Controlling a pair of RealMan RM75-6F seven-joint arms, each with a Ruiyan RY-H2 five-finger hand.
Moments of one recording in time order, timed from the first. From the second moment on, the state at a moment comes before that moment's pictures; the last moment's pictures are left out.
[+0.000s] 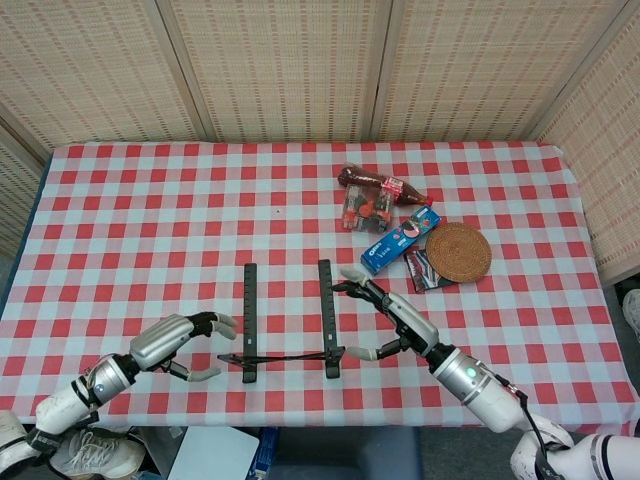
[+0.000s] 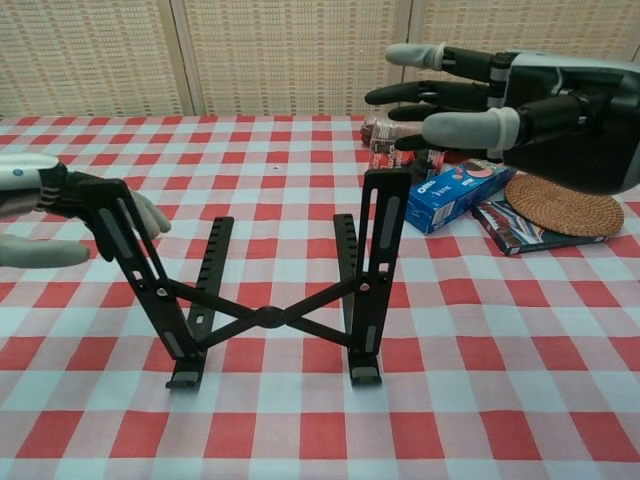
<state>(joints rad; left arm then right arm) -0.70 -1.18 0.19 -1.51 1.79 1.14 -0.74 0.64 -1.25 0.05 -1.84 -1.53 1.05 1.06</state>
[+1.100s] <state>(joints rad) -0.62 -1.48 0.11 -1.36 1.67 1.10 -0.36 0.60 -1.26 0.04 -1.80 -1.55 1.05 1.10</state>
